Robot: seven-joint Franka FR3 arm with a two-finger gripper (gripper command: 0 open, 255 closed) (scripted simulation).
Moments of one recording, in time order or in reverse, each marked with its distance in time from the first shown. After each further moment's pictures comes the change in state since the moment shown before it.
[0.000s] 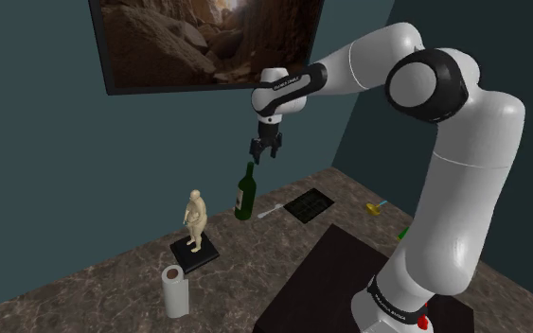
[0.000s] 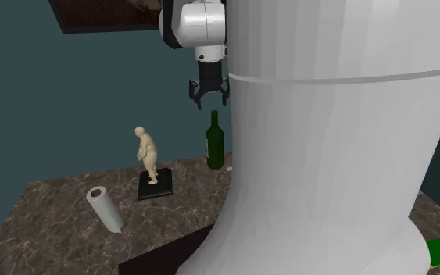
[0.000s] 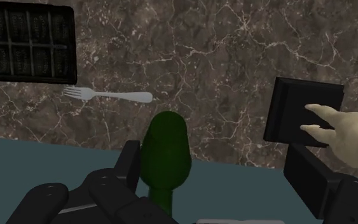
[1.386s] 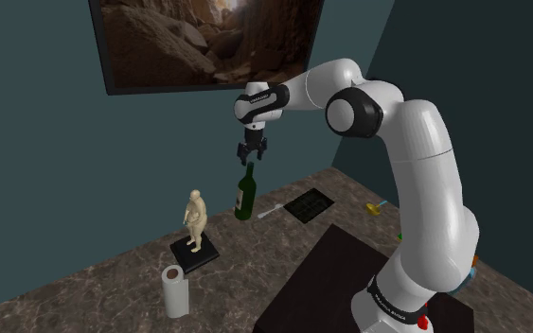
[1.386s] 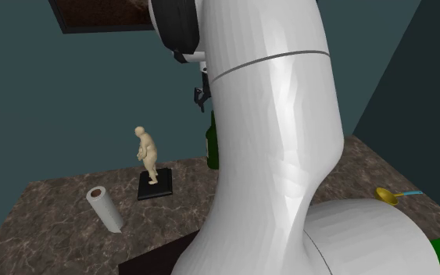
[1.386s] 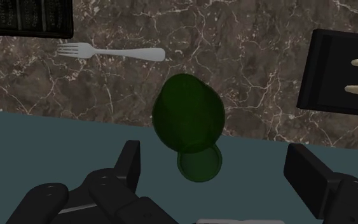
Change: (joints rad) arm -0.096 0.415 0.043 0.453 0.056 -0.059 -0.044
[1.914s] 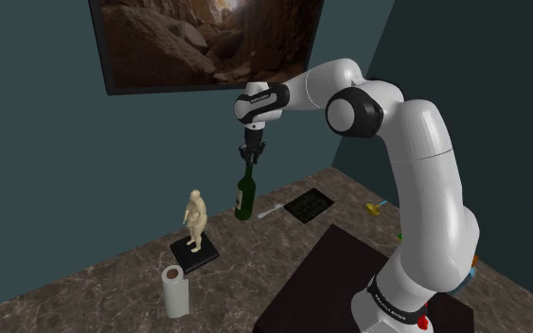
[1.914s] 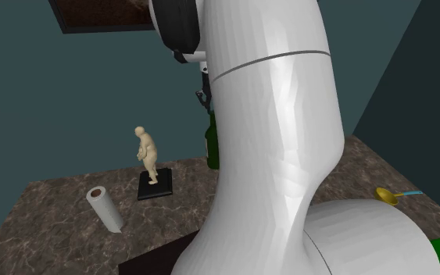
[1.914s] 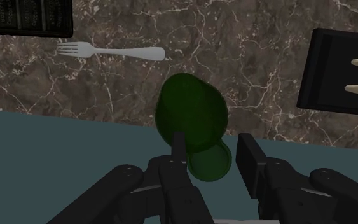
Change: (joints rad) arm -0.005 0.000 0.007 0.000 -0.004 0.003 0.001
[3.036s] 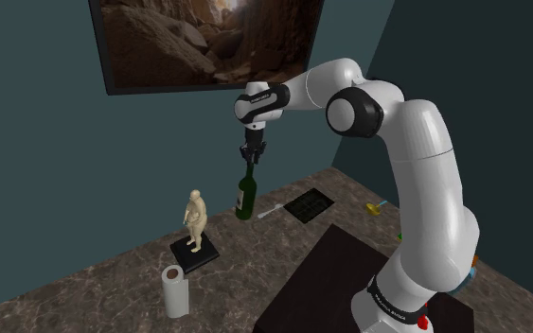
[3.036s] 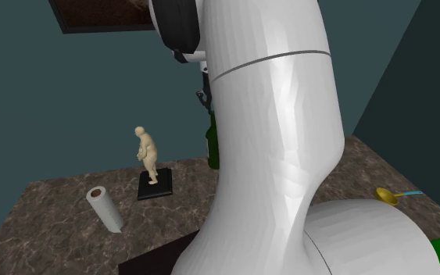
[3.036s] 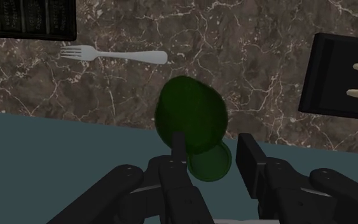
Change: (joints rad) arm 0.001 -0.002 -0.003 0.000 -0.008 -0.011 -0.002
